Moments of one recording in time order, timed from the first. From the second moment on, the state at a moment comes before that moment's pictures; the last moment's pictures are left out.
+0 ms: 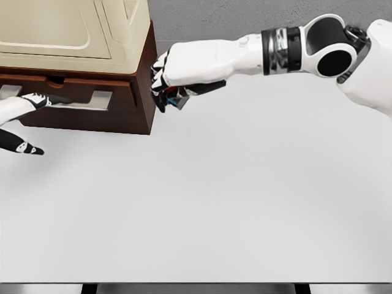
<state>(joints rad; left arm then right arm) -0.64 1.23 -0.89 -1.43 0.22 -0.61 -0.25 -1.33 -0.56 1.20 -1.46 0.00 -0.61 0.45</state>
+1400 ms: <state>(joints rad) -0.55 1.47 -0.90 -1.64 0.24 -0.62 -0.25 -1.40 -0.46 1.20 -1.47 -0.03 -0.61 0.45</state>
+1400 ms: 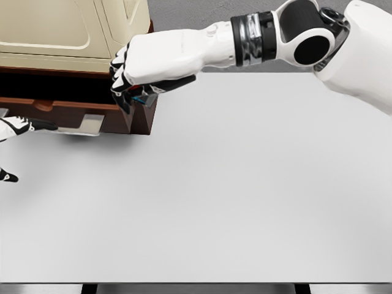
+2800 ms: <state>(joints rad) -0.54 1.52 -0.84 -1.70 0.26 -0.61 -0.23 -1.45 -0.23 1.24 -1.21 -0.03 -0.61 0.47</state>
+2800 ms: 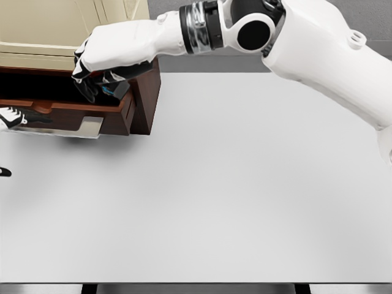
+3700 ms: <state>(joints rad) -0.52 1.52 -0.82 -1.73 0.25 -0.61 -0.23 -1.44 -0.04 1.21 -0.97 -0.03 -0.61 0.47</state>
